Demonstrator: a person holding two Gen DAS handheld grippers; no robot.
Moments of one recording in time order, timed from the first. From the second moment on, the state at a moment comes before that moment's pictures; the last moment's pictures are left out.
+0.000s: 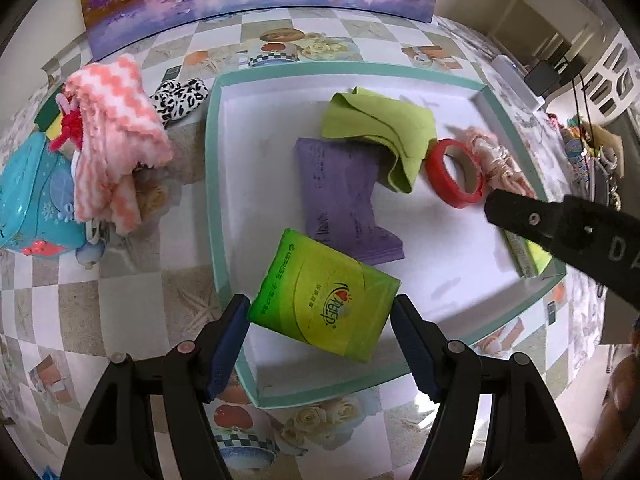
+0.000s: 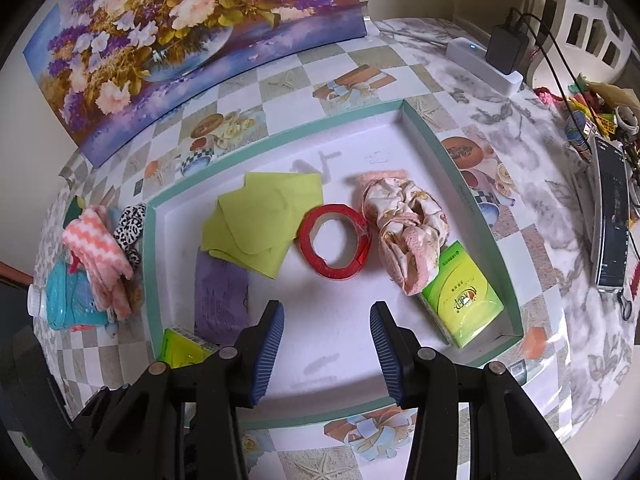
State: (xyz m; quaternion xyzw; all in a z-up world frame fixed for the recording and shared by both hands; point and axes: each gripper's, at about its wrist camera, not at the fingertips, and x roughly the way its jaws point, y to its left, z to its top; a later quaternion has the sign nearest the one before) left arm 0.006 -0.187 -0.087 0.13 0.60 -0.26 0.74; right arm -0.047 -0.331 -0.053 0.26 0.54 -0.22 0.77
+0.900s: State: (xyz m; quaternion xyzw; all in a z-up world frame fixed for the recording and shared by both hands) left arm 0.047 -0.129 -0.061 0.05 0.56 -0.15 0.81; right arm -0.040 -0.326 -0.059 0.24 0.55 -0.22 0.76
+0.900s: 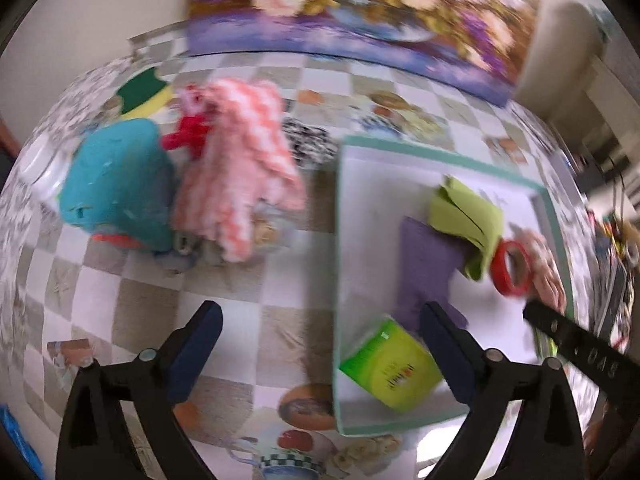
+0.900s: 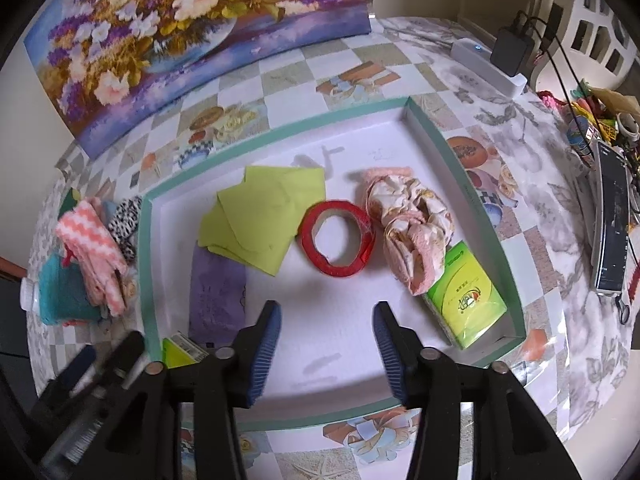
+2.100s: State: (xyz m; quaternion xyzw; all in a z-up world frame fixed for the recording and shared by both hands) left arm 0.074 -0.090 -0.036 0.01 0.53 -0.06 0.85; right arm -0.023 -0.298 -0.028 0.16 0.49 -0.23 0.82
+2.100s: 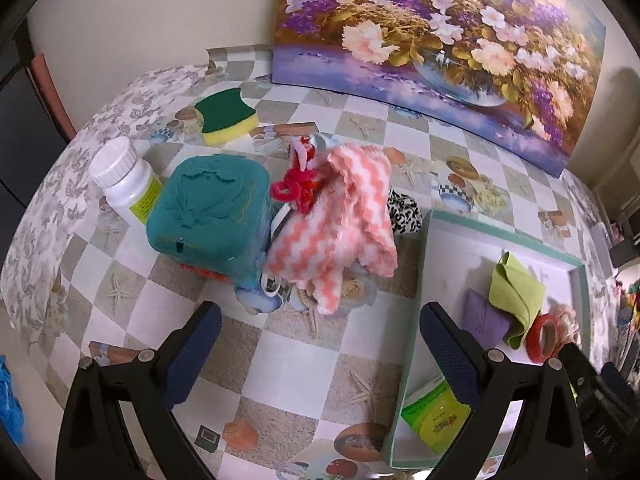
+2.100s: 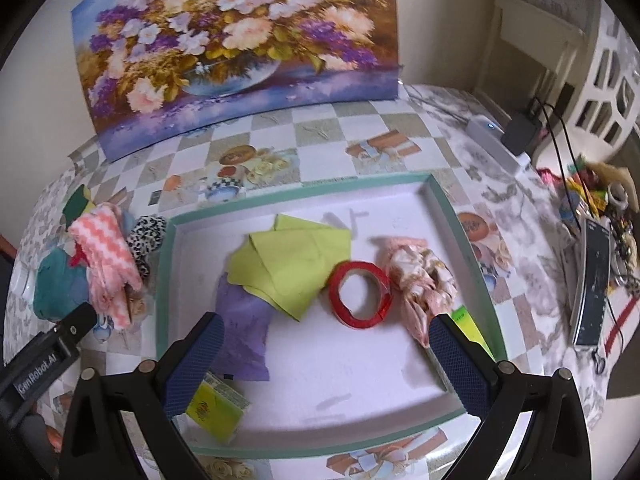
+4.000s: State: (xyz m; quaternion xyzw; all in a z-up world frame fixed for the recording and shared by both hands) left arm 0.214 -0.013 -0.026 -0.12 0.56 -0.08 0.82; right arm 0.151 -0.185 -0.044 0.16 0.51 -0.02 0.85
